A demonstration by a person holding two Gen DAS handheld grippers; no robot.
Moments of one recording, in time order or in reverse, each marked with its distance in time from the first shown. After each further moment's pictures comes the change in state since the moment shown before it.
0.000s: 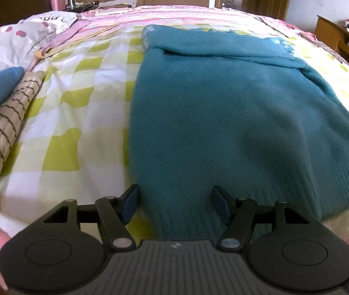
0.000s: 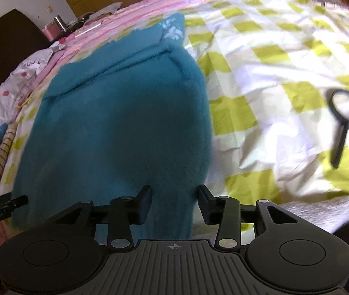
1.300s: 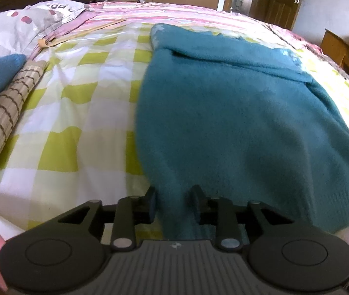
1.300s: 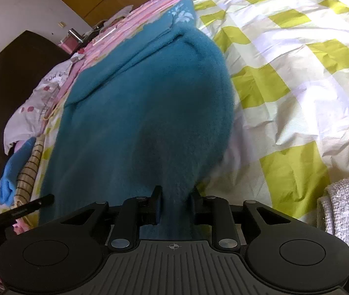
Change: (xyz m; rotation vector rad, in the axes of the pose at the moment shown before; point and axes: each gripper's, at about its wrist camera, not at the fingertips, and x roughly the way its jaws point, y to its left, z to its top) left arm 0.007 0.008 0.009 -0.072 0.004 -0.025; right arm 0.018 -0.009 -0.013 0.098 0.001 0.203
